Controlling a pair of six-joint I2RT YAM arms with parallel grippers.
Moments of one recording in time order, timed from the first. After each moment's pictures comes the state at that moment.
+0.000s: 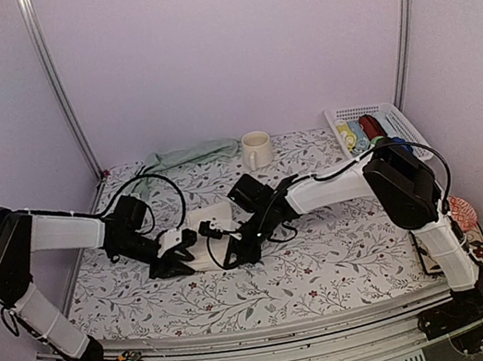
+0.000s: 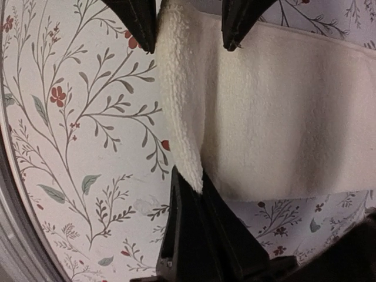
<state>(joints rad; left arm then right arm) -0.37 1.63 0.77 -0.32 0.68 1.08 0.93 2.32 1.68 -0.34 -0.54 -0.28</state>
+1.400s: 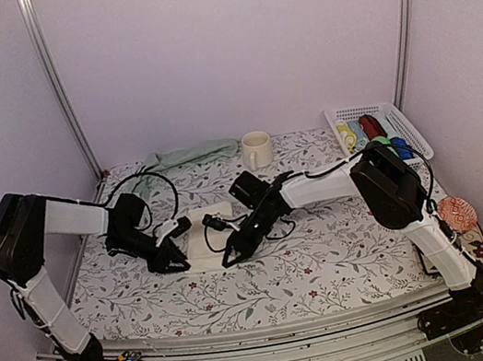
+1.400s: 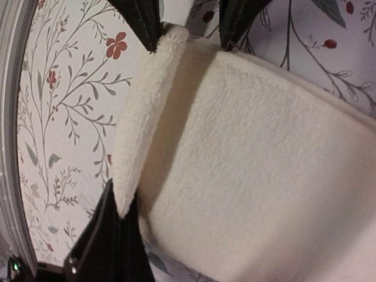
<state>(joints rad) -0.28 1.81 0.92 -0.46 0.70 0.77 0.87 2.45 1.85 -0.46 -0.76 0.00</state>
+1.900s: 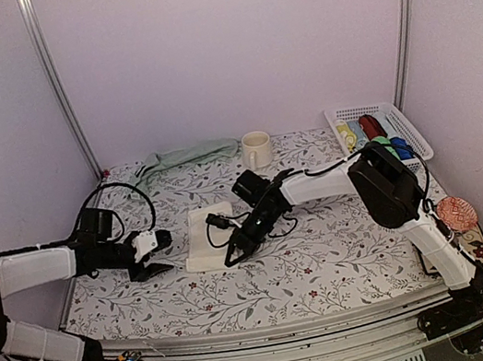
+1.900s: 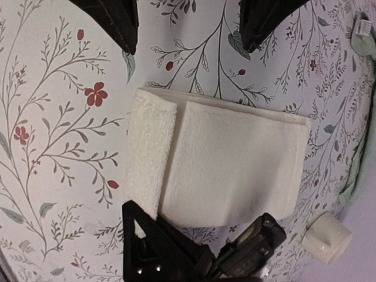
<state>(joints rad) -0.25 1.34 0.58 -0.15 0.56 1.01 0.84 2.48 1.90 -0.53 -0.85 0.03</state>
